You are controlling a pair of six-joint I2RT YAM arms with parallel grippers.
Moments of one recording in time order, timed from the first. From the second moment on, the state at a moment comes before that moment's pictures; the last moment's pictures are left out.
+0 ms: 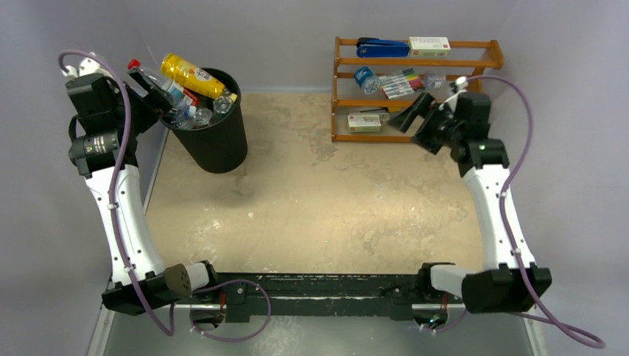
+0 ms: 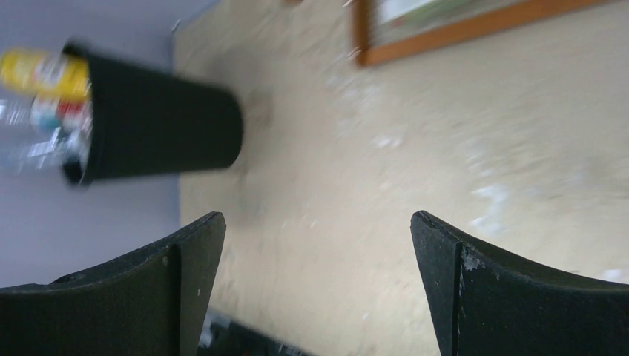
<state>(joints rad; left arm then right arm) 0.35 1.24 1.74 -0.86 0.14 -0.47 0.10 1.17 1.30 -0.66 -0.37 0.65</state>
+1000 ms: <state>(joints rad) -0.23 1.20 1.39 -0.69 0.17 -0.54 -0.37 1.56 1.12 -0.28 0.23 0.31</state>
